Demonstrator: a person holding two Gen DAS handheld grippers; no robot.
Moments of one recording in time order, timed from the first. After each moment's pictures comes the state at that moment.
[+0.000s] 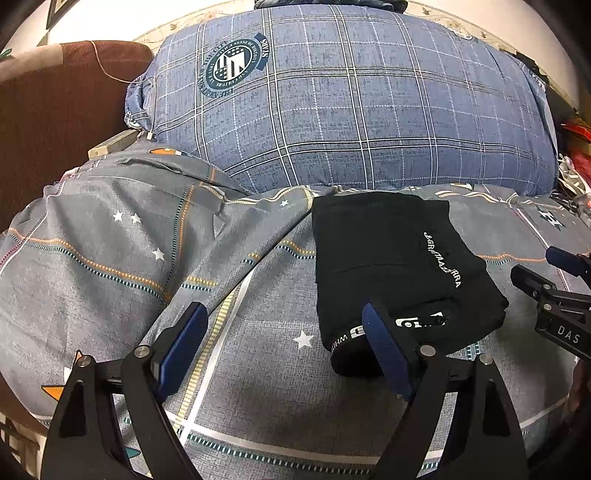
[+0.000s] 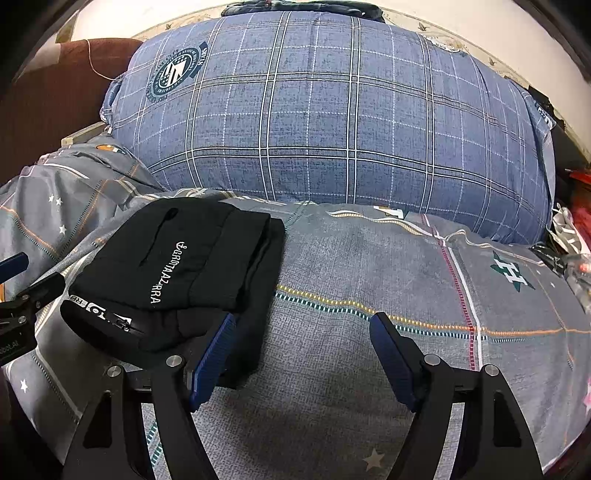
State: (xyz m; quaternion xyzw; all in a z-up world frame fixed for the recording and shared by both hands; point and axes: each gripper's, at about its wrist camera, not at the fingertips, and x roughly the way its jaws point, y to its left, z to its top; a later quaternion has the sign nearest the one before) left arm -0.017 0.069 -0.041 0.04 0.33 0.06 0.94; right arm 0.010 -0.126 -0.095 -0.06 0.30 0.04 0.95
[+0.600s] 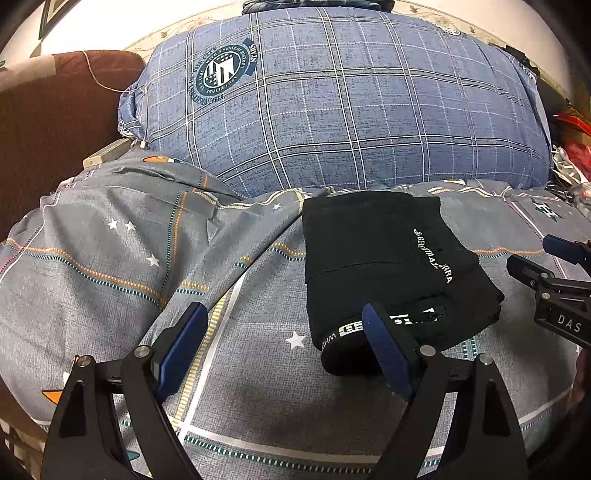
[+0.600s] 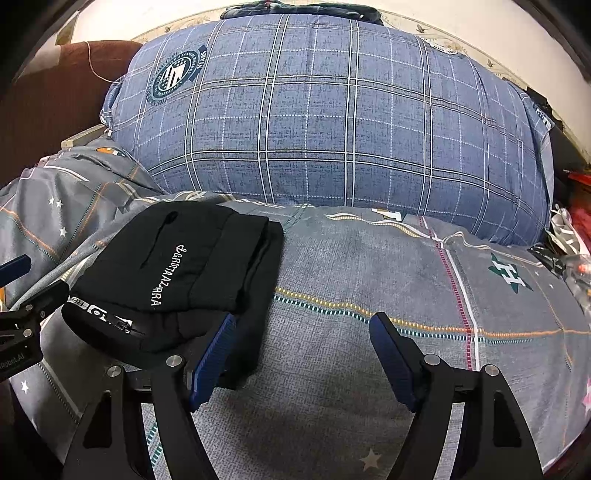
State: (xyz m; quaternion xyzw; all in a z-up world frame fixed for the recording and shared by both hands) left arm -0.019 0.062 -0.040 0.05 0.33 0.05 0.94; right arm 0.008 -0.128 -0.092 -0.06 0.29 0.04 0.95
